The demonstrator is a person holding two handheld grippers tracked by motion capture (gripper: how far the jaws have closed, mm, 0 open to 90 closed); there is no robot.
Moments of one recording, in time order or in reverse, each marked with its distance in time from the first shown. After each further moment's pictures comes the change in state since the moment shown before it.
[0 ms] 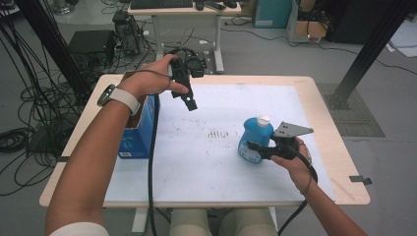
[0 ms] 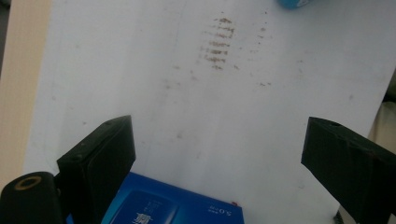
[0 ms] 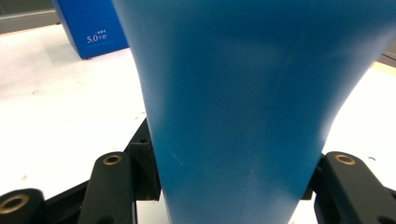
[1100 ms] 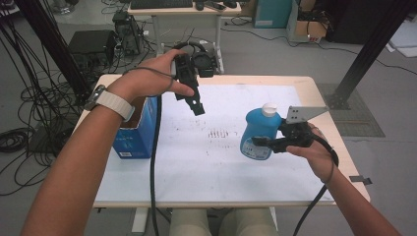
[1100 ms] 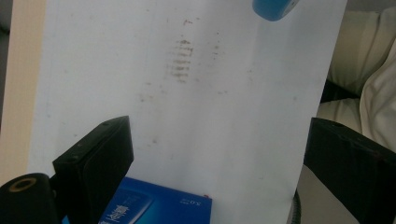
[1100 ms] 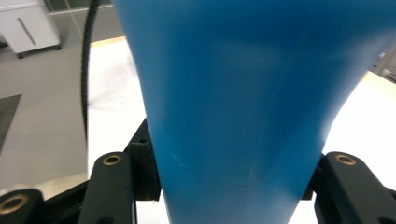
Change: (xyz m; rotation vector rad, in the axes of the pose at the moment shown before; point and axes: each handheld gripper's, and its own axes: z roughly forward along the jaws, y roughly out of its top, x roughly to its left) left arm -0.056 0.018 -0.052 -0.016 0.008 0.079; right arm -0.001 0.068 -0.038 0.043 0.257 -0.116
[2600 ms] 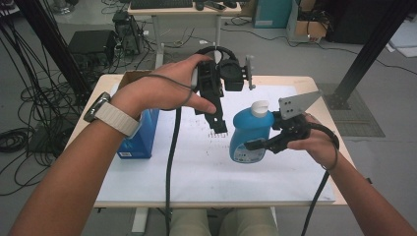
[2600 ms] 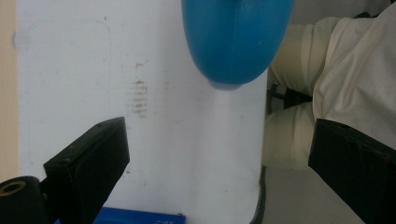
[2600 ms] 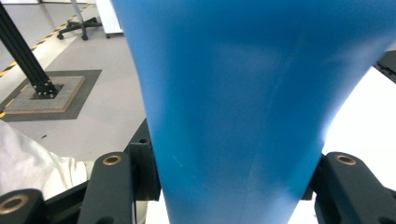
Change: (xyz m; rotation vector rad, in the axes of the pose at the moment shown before) left arm -0.065 0.039 -0.034 -0.045 -0.048 0.141; right arm 0.019 0.054 0.005 0.012 0.299 -0.170
